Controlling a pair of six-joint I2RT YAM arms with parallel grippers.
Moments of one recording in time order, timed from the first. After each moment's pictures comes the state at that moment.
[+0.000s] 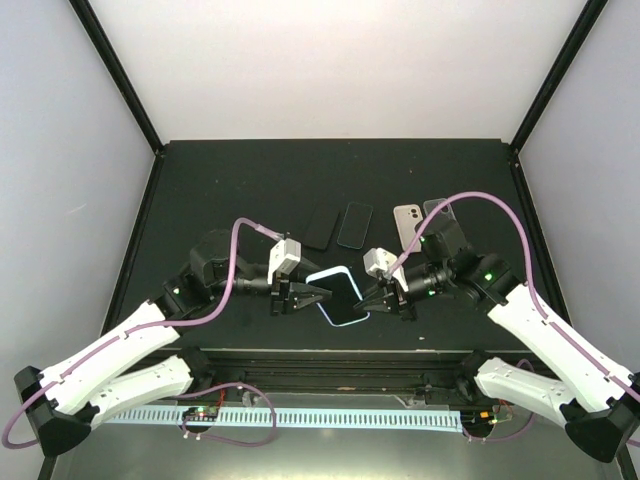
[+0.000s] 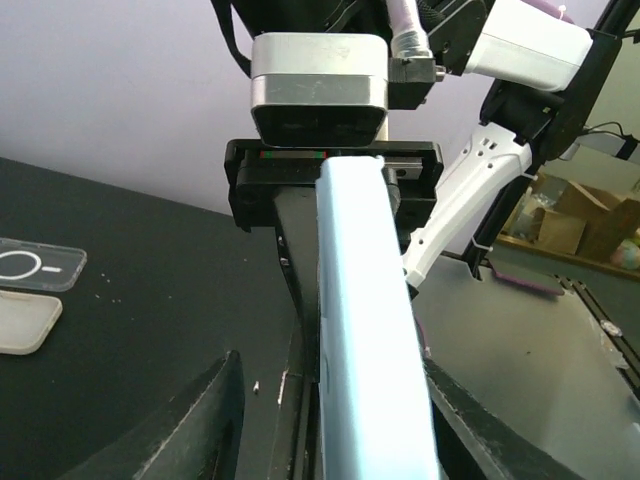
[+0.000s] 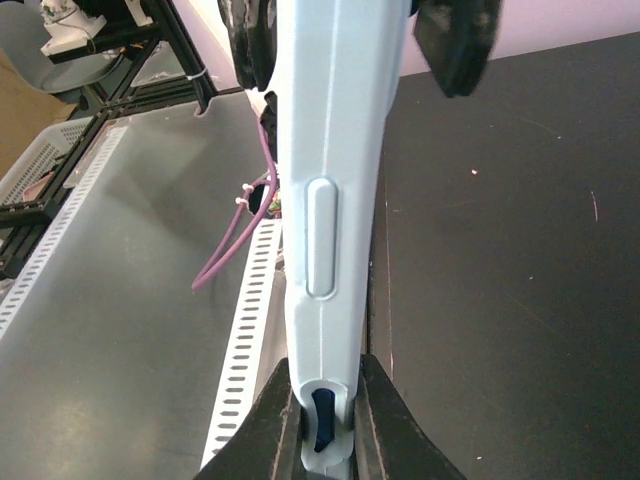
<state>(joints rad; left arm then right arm) -0.82 0.83 0.81 -0.13 0.73 -0.16 0.69 0.96 0.99 -0.80 -0.93 -0.40</state>
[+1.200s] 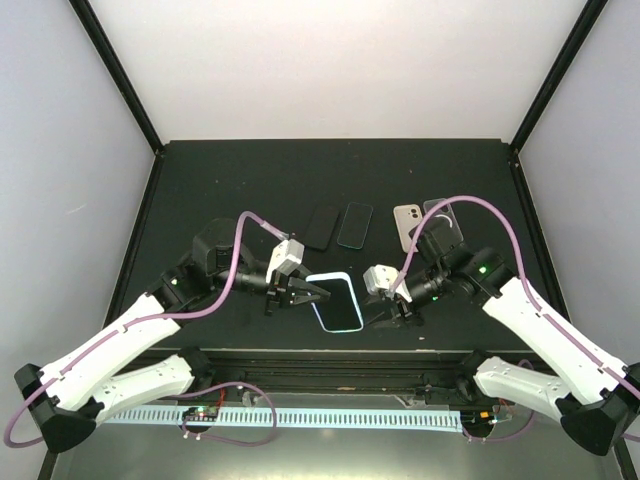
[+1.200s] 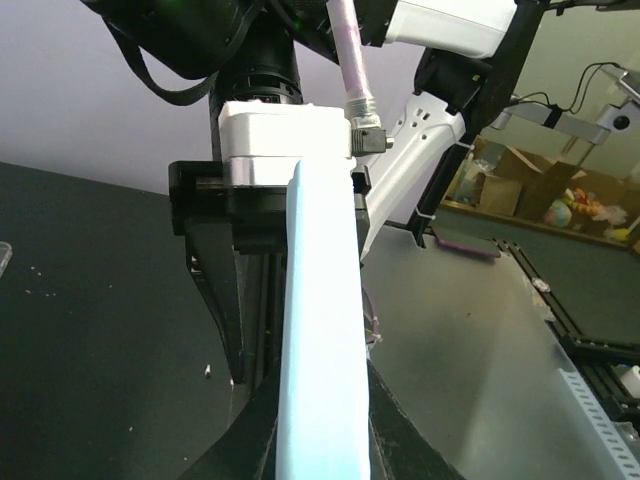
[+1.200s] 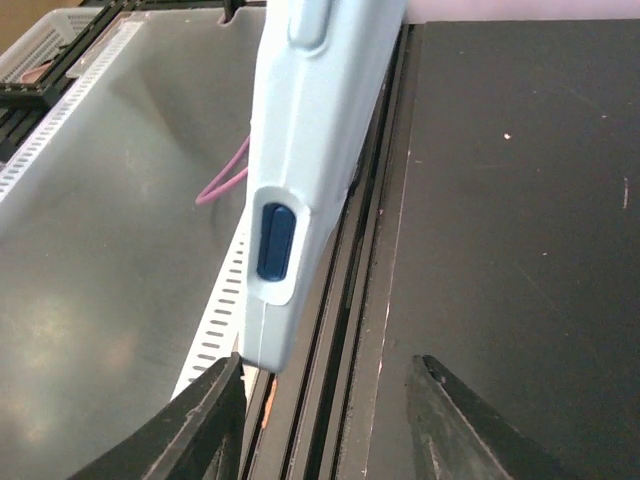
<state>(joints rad) -0.79 0.88 0.90 -0.26 0.89 -0.12 0.68 1.00 1.02 -1.00 -0.91 -0.75</state>
